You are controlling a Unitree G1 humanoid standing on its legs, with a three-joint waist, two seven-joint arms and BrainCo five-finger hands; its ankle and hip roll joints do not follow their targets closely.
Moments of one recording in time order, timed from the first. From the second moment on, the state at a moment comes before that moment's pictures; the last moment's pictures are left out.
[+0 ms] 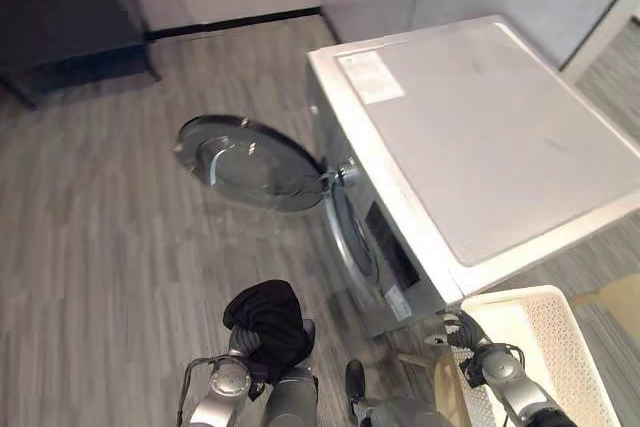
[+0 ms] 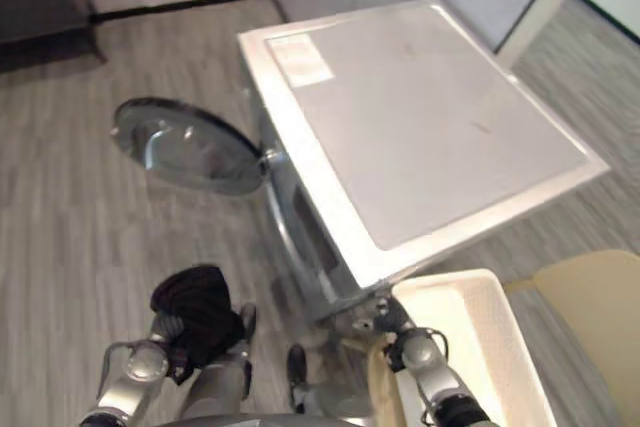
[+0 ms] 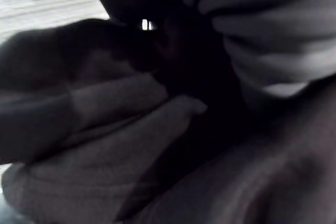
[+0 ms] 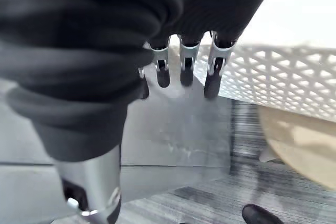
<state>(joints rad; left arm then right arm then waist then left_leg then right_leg) 0.05 0.33 -0.21 0.61 -0.06 0.00 0.11 0.01 -0.31 0.31 0.67 -0.07 0.01 -0.06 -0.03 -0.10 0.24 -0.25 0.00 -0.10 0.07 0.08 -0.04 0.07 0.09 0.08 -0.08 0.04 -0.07</state>
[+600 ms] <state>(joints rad) 0.12 0.34 -0.23 0.60 -0.04 0.00 0.12 0.03 -0.27 0.26 0.77 -0.05 0.02 -0.08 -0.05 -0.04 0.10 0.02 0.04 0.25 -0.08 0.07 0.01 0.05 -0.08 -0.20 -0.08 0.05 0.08</state>
